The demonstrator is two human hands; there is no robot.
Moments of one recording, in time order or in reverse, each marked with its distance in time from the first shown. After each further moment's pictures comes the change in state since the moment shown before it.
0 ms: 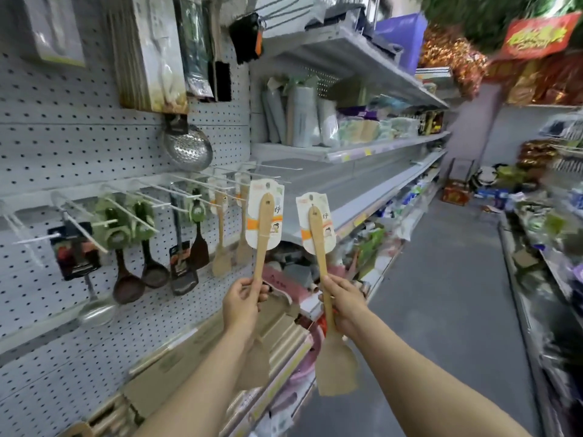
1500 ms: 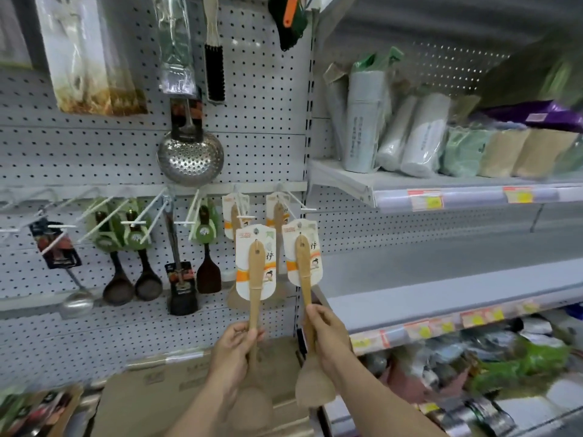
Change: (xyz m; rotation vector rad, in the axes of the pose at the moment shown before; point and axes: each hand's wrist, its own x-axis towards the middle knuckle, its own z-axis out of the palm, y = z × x) left_hand 0.188 -0.095 0.192 -0.152 0.532 -0.021; right_hand 0.371 -0.026 0.028 -0.165 -0.677 0.033
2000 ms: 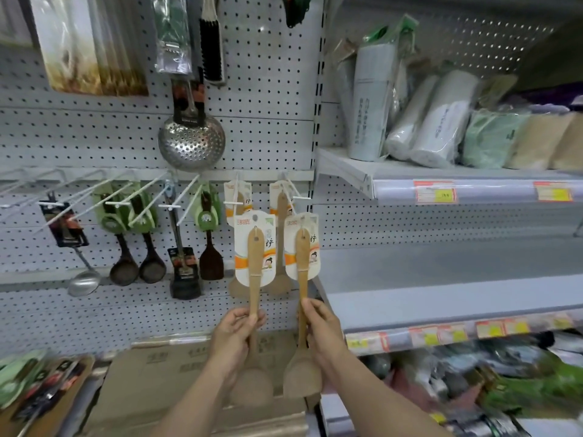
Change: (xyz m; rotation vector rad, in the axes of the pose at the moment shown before) left_hand 0.002 -0.010 0.028 0.035 0.018 0.058; right_hand 0.032 0.016 -0.016 0.131 -0.151 0.040
